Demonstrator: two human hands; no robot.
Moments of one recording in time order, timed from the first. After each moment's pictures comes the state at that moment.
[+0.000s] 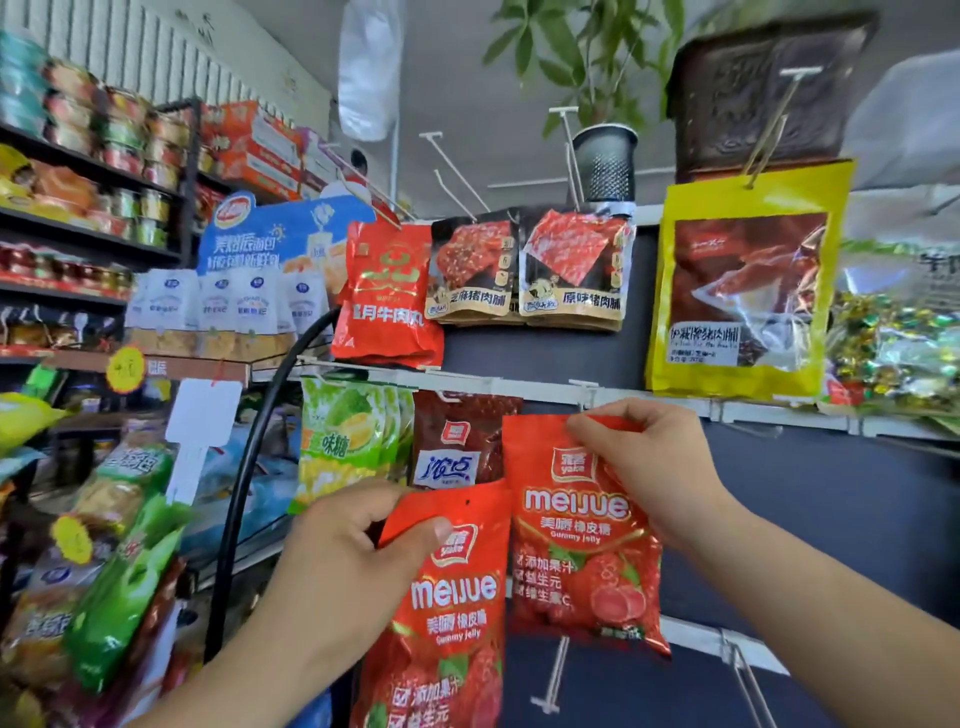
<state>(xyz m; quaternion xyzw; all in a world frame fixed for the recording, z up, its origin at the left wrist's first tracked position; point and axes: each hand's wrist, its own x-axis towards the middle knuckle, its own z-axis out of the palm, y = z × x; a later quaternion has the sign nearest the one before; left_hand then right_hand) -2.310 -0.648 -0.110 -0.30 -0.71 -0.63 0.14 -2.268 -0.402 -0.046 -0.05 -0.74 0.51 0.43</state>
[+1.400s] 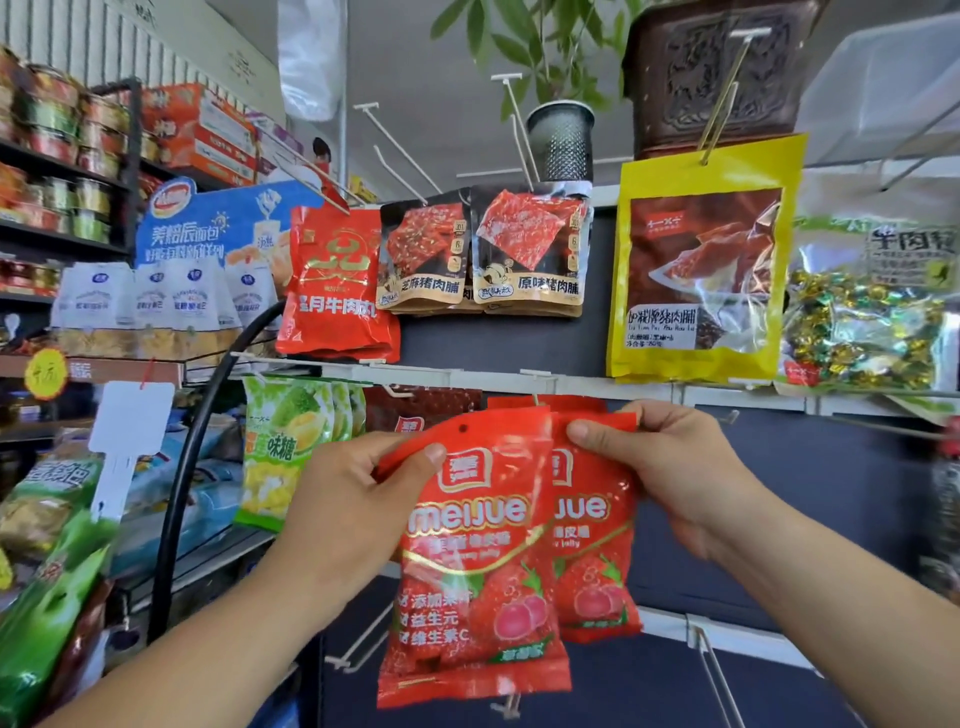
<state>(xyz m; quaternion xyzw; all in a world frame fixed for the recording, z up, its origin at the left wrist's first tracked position) -2.335 -0.589 -0.084 -0.32 -0.66 -0.66 0.14 -2.242 -0.360 -0.051 0.00 -0.69 0.63 0.36</state>
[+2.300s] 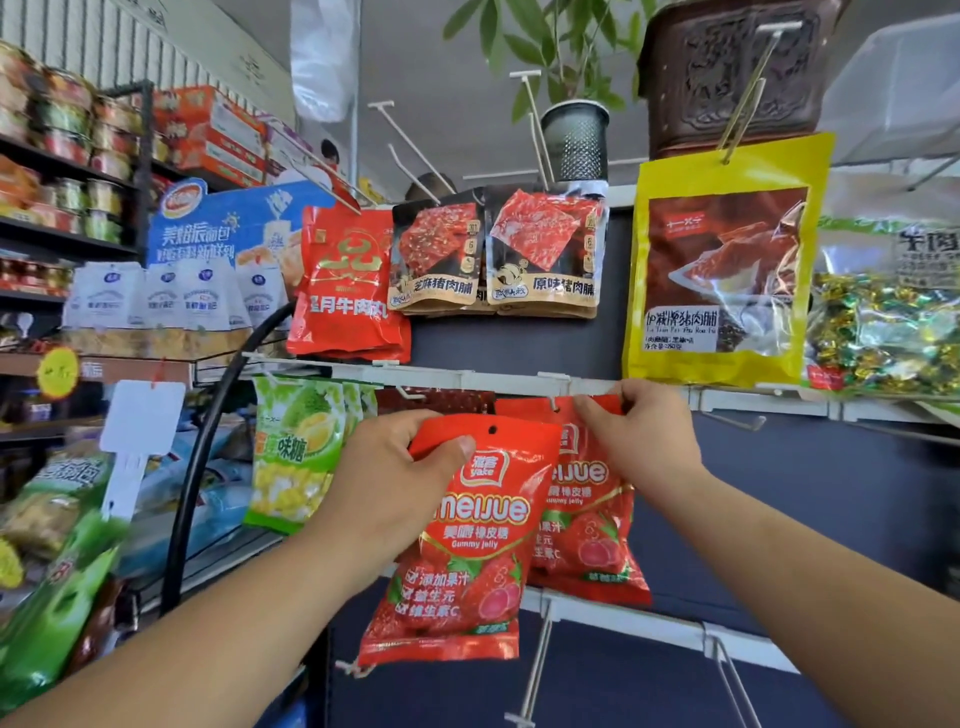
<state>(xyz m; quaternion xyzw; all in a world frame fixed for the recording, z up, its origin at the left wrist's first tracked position) -2.351 -0.575 -0.067 -0.34 -0.67 -0.64 0.12 -2.313 -0.334 -0.041 -0.18 -0.79 0.33 0.49</state>
